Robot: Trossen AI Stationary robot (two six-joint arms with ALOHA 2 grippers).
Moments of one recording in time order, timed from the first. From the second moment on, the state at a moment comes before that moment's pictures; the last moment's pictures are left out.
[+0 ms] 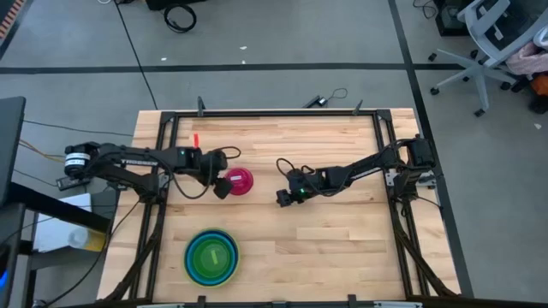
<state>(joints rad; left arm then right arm) 0.17 1.21 0.67 -0.62 0.02 -0.68 0.03 1.82 0.90 0.09 -0.04 1.25</state>
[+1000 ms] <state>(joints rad) 0.19 1.26 0.57 -0.07 0.11 -0.81 -0.04 1.82 0.90 0.19 0.03 1.26</state>
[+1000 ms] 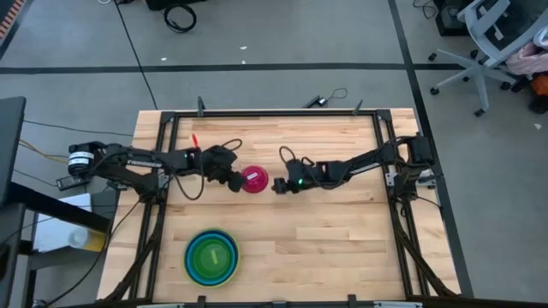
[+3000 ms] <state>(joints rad) 0.27 1.50 0.57 0.60 0.46 -1.01 -0.13 1.98 1.08 0.24 -0.01 1.04</state>
